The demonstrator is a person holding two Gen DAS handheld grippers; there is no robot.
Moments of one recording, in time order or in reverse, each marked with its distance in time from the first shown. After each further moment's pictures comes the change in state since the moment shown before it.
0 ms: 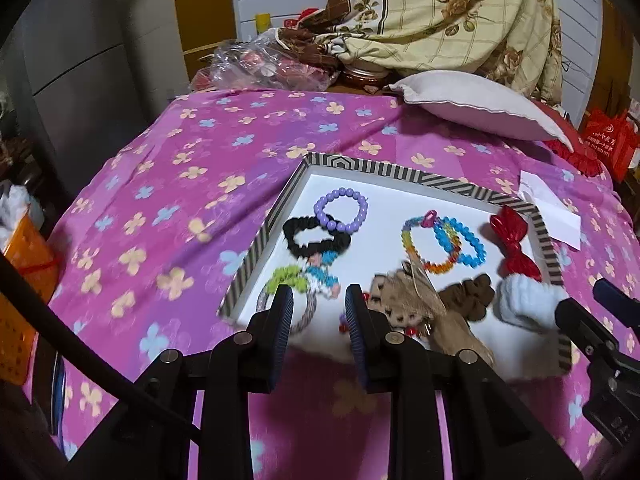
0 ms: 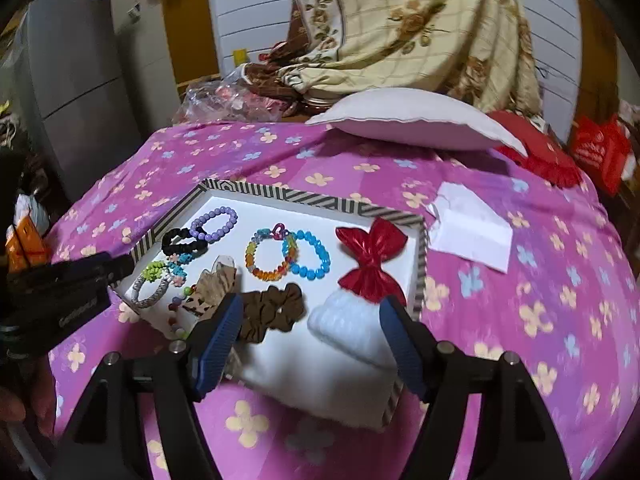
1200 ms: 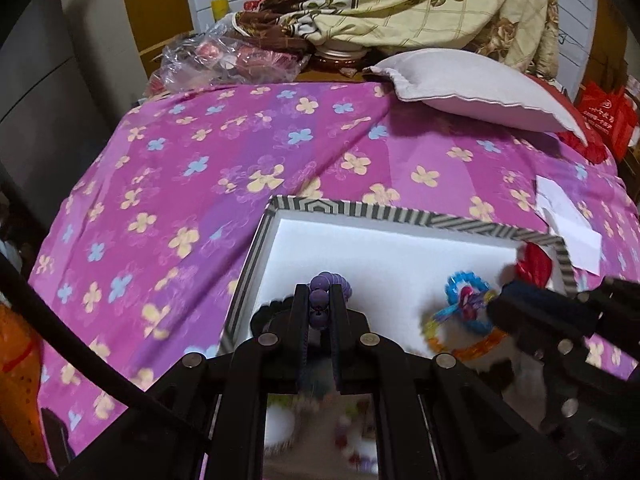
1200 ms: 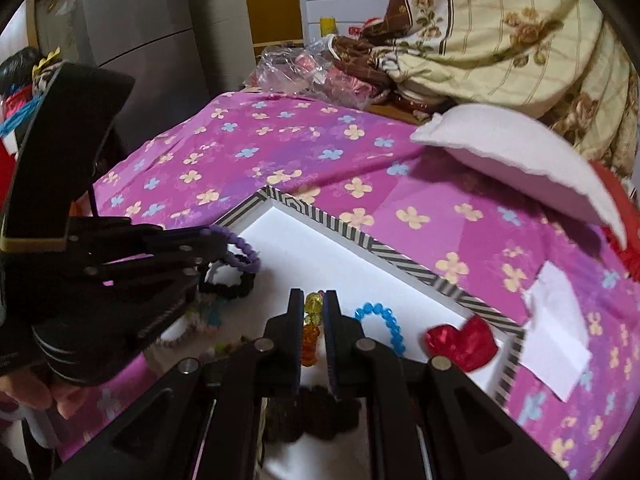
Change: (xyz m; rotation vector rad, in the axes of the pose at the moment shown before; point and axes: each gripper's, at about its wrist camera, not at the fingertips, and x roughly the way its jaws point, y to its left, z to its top) left arm 0.091 -0.017 0.090 0.102 0.107 -0.046; right arm 0.113 0.041 0.088 -0.218 0.144 0.225
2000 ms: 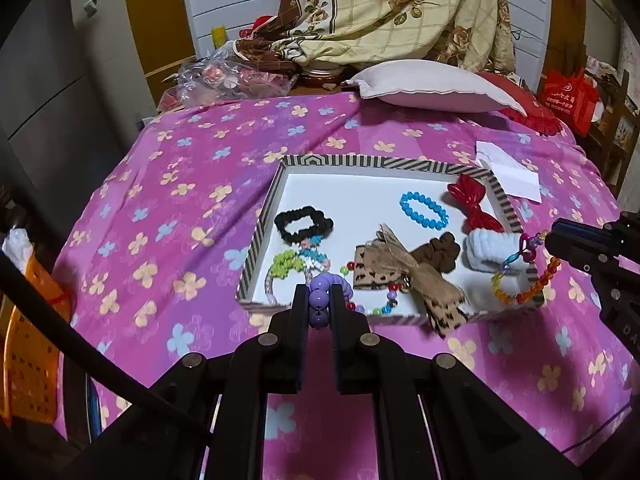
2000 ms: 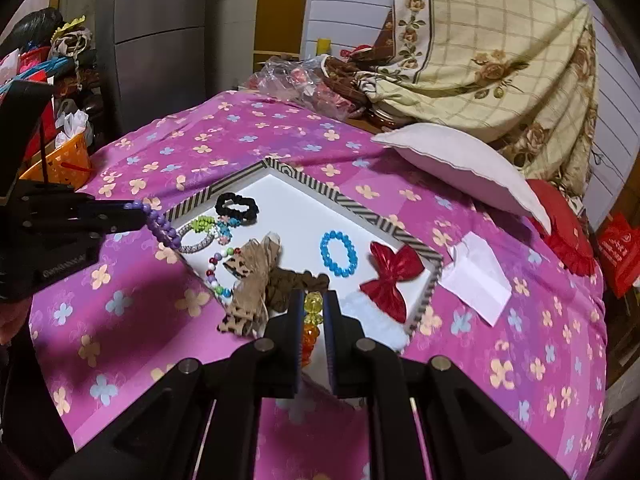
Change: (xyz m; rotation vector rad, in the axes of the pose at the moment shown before) left arm -0.123 0.007 -0.106 0.068 -0.084 -0.027; right arm -0.133 0.039 -0.085 -0.143 -0.062 -0.158
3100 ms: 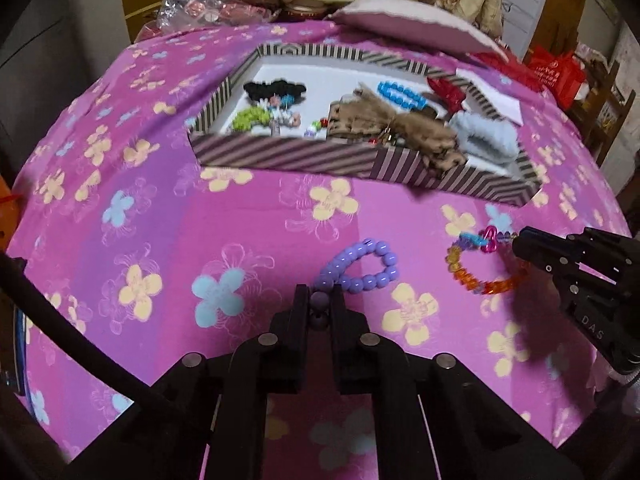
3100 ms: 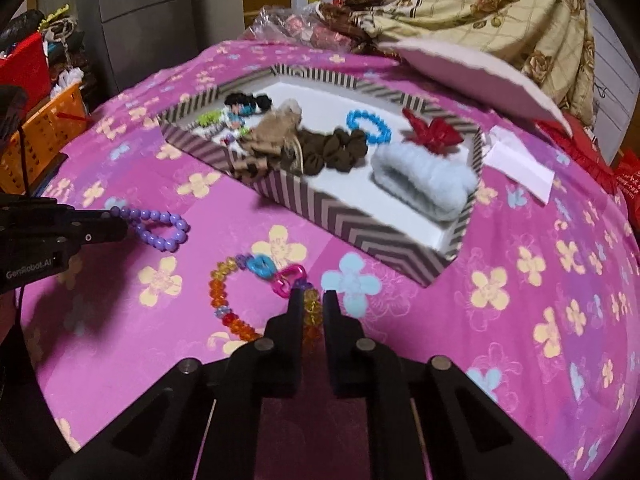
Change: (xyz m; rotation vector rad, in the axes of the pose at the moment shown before) left arm 0.024 -0.003 -0.110 -0.046 0.142 -0.141; right arm 0.030 0.028 -0.120 0.101 0.101 0.044
